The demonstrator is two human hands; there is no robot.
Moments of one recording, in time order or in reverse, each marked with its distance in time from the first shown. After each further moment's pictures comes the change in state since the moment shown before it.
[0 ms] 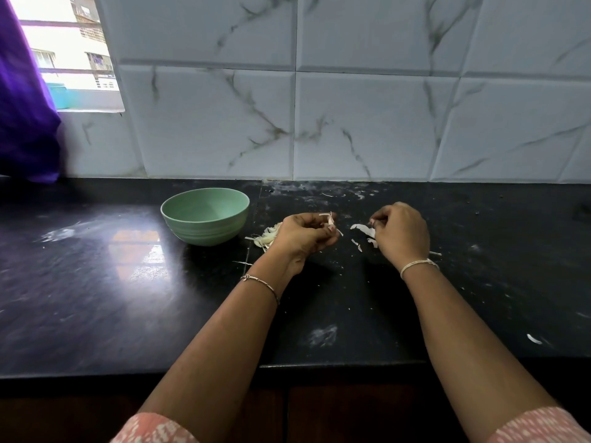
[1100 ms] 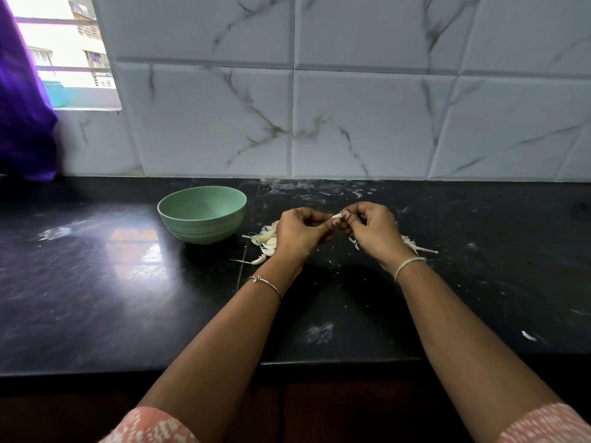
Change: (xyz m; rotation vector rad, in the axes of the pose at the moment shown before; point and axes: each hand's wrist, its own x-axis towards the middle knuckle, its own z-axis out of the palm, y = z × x) left_hand 0.003 -0.009 0.004 0.266 0.108 0.223; right_hand -0.005 -0.021 0.014 0.690 -0.230 0.018
